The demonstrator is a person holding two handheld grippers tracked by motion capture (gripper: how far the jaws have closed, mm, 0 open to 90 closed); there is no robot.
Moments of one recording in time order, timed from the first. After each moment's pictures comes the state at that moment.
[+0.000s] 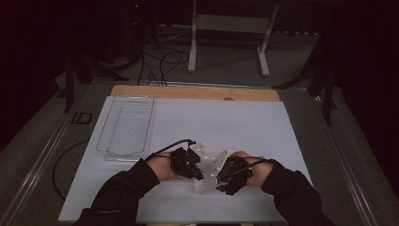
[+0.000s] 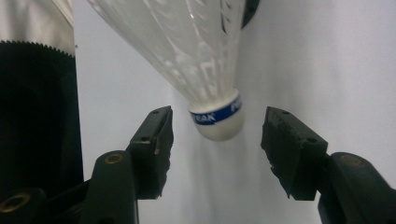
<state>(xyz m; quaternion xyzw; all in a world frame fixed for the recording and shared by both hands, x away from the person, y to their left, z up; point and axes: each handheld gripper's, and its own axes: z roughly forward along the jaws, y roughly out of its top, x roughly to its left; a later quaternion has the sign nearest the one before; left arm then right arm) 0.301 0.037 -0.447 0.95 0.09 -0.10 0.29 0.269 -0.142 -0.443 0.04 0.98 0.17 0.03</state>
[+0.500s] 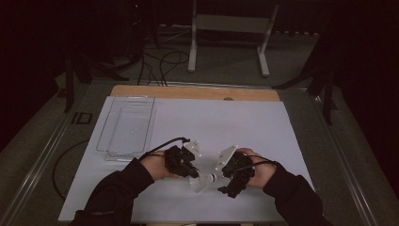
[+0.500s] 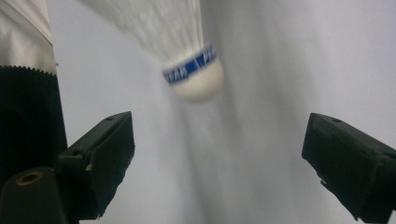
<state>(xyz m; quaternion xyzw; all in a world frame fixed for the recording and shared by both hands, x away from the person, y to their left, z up) 0.302 0.054 -0.439 0.95 0.10 -0.09 0.29 0.275 -0.156 -0.448 0.10 0.97 0.20 0.04</state>
